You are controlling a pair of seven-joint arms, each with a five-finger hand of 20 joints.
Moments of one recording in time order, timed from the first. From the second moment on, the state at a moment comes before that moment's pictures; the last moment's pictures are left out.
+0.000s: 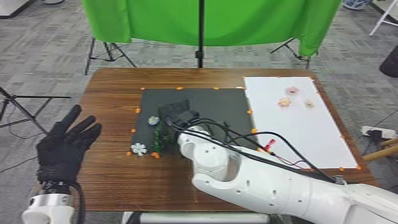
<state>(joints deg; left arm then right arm) 133.6 -56.3 -96.0 -124.5 30.4 13.7 25.7 -50.2 -69.7 14.3 -94.0 -130.9 -2.8 39.0</state>
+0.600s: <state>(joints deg) 135.2 -53.8 -94.7 -124.7 27.7 15.0 29.8 -49.2 -65.5 20.0 -98.2 -124.6 3.7 40.9</state>
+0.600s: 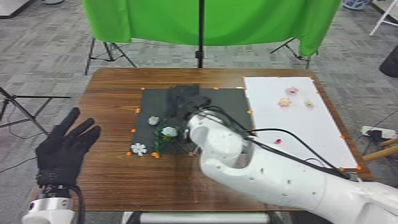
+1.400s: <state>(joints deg) 135.5 -56.6 -95.0 -124.9 28.9 15.0 28.9 -43.0 -41.5 20.7 -87.7 -119.6 2.6 49.8</state>
